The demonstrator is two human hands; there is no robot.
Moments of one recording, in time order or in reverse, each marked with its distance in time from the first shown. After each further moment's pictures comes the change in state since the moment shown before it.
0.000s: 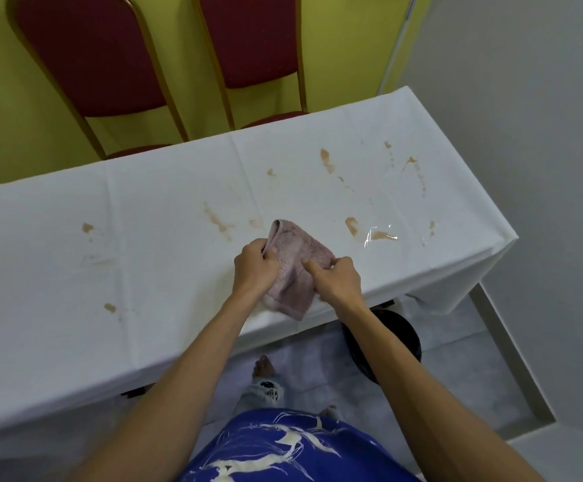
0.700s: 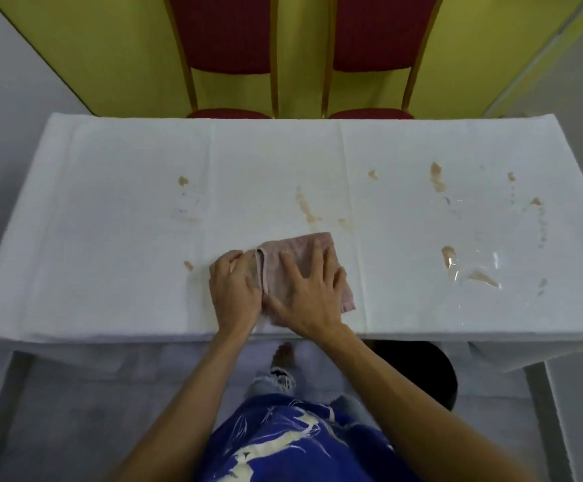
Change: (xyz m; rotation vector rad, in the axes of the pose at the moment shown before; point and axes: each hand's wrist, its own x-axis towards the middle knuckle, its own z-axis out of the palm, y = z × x) left_hand -0.020 -0.145 -0.072 0.165 0.570 -0.026; right_hand -0.036 -0.014 0.151 -0.958 -0.162 -0.801
